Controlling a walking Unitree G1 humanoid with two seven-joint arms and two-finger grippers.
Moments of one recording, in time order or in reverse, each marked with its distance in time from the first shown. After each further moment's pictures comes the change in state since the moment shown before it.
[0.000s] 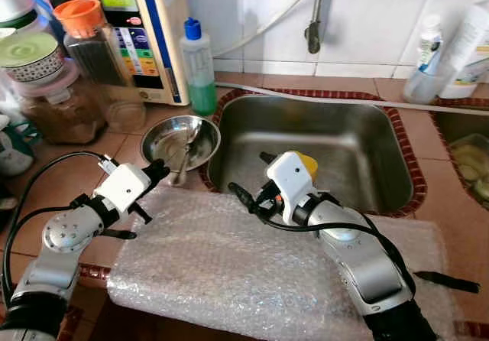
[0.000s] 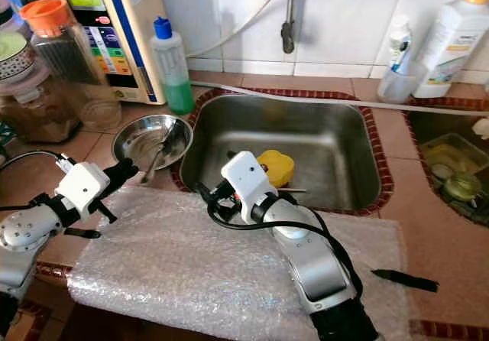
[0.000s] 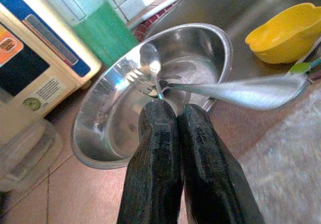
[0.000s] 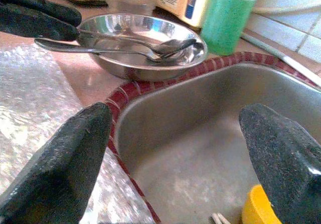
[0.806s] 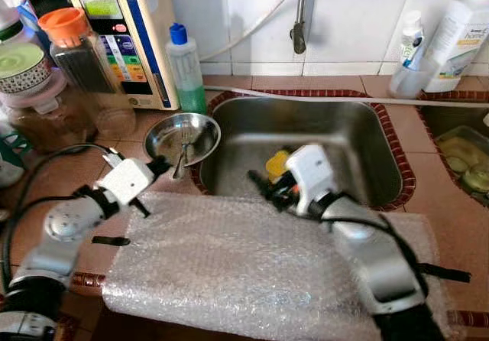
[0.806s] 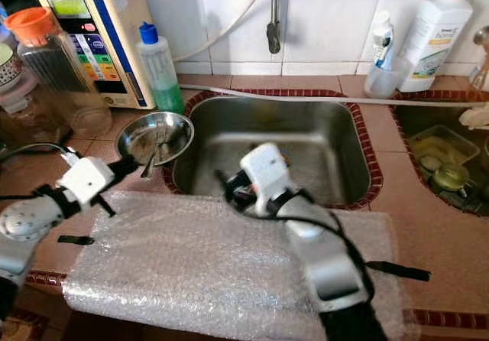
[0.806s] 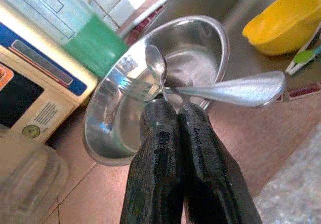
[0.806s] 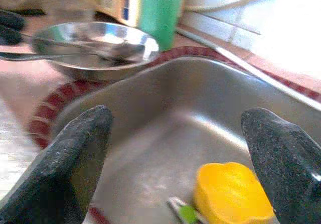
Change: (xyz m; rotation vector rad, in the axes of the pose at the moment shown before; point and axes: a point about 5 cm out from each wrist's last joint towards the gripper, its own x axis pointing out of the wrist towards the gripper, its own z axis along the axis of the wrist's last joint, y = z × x) left arm 0.004 0.011 -0.003 0.080 0.048 -0.029; right arm -0.012 -0.025 0.000 0.019 0.014 -0.169
